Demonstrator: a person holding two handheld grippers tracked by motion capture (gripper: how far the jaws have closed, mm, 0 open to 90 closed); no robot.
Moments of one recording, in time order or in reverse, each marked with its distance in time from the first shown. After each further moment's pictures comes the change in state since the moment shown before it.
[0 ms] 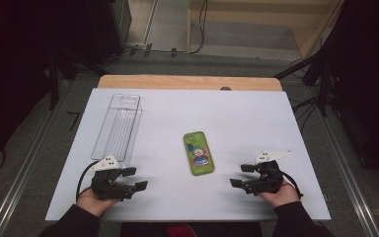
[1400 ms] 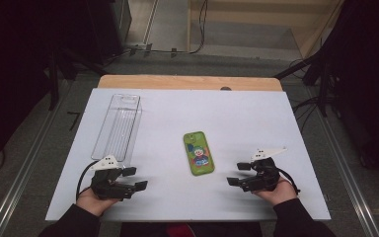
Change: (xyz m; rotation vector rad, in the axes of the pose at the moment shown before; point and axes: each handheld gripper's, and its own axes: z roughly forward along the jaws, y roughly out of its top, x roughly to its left) left arm 0.002 0.000 0.000 0.001 -0.013 0.000; right arm 0.000 0.010 0.006 0.013 0.025 -0.023
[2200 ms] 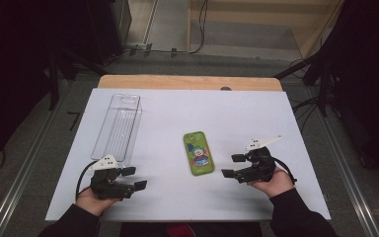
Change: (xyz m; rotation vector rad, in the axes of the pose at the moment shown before) left arm 0.001 0.000 -0.001 -0.008 0.003 -0.005; right arm 0.010 0.038 -0.004 0.013 0.017 -0.041
